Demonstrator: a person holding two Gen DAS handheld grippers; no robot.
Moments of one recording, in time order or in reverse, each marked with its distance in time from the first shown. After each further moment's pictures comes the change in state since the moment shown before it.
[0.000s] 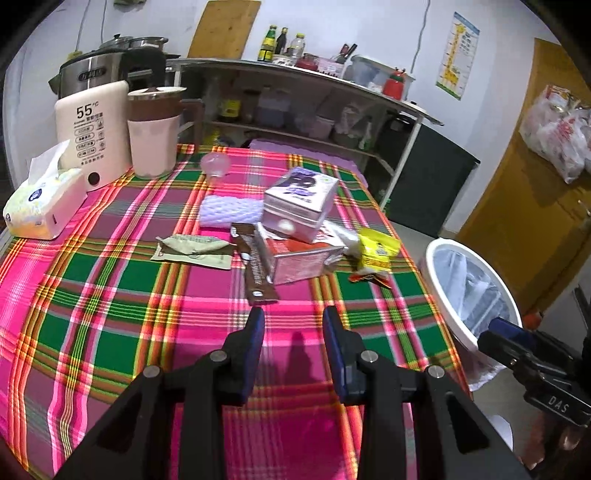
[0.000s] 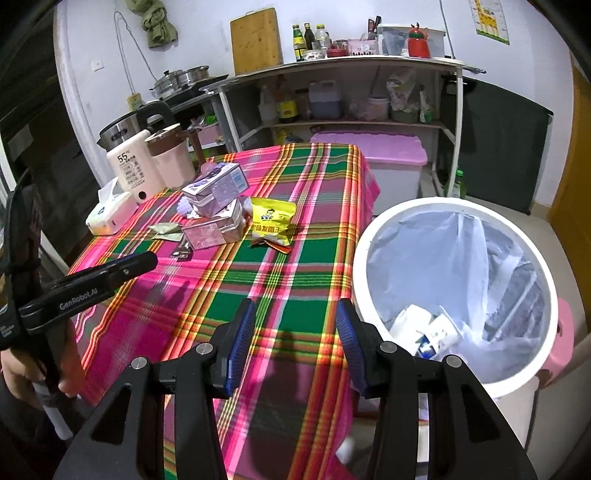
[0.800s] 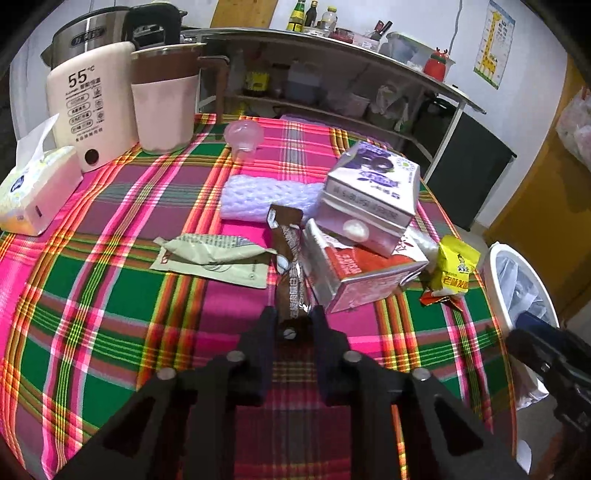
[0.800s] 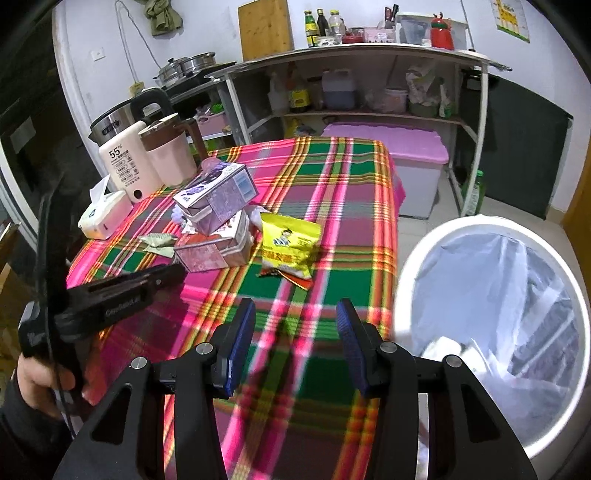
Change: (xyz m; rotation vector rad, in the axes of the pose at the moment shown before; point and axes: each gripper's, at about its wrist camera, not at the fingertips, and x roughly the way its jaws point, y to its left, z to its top) left arm 0.057 0.024 0.016 -0.046 0.087 0.093; right arm 0.059 0.014 0.036 -0.018 0.048 0.038
